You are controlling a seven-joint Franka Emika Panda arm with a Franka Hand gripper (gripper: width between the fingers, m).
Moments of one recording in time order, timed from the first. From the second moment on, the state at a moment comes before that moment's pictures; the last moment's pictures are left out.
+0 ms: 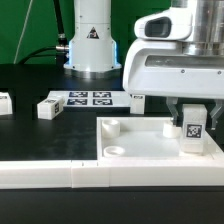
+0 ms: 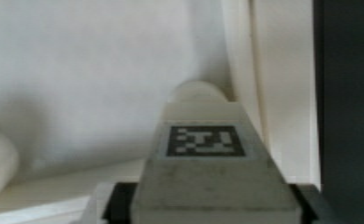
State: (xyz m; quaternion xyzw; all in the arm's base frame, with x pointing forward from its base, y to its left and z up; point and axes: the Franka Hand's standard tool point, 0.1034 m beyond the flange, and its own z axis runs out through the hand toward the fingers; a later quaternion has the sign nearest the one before) arm 0.640 0.117 0.068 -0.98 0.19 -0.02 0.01
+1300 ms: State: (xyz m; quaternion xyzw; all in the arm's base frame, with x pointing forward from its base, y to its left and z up) arm 0.638 0.115 0.065 -0.61 0.79 0.02 0.04
